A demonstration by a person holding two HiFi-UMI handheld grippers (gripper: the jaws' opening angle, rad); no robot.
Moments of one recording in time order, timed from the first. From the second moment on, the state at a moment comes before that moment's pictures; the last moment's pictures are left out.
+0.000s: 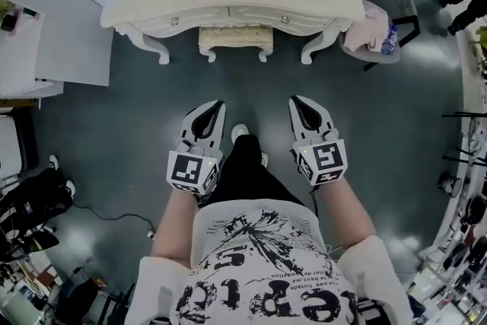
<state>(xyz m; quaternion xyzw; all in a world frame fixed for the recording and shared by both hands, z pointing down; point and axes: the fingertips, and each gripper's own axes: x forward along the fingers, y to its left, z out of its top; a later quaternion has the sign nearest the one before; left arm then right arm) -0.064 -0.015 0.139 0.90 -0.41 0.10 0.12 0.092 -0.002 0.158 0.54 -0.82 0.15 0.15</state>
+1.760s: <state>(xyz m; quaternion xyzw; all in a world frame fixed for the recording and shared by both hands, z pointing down) -0.073 -0.212 0.655 0.87 -0.47 0.09 0.13 0.137 -0.330 0.760 0.57 -0.76 0.10 0.29</state>
